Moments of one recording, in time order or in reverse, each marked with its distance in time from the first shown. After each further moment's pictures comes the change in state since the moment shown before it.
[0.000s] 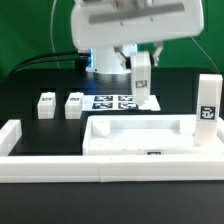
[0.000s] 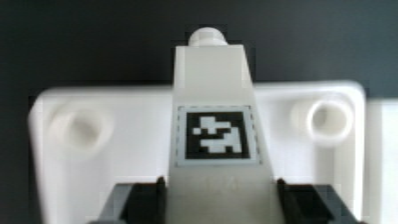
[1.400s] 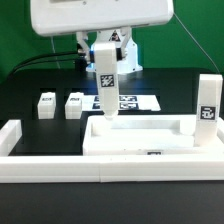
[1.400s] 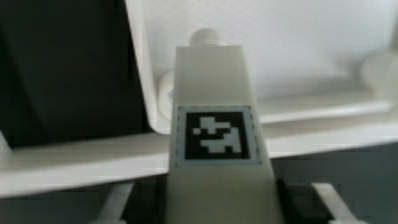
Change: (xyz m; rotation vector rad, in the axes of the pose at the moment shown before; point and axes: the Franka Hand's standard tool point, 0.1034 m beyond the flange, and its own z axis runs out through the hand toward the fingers) arm 0.037 0.056 -0.001 -0.006 0.355 0.252
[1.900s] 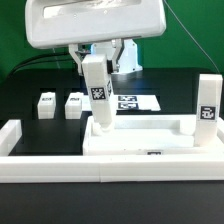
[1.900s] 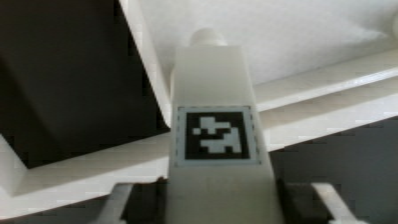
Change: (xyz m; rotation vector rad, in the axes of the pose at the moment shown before) arm 0.010 0.003 0.011 -0.025 0.065 0.003
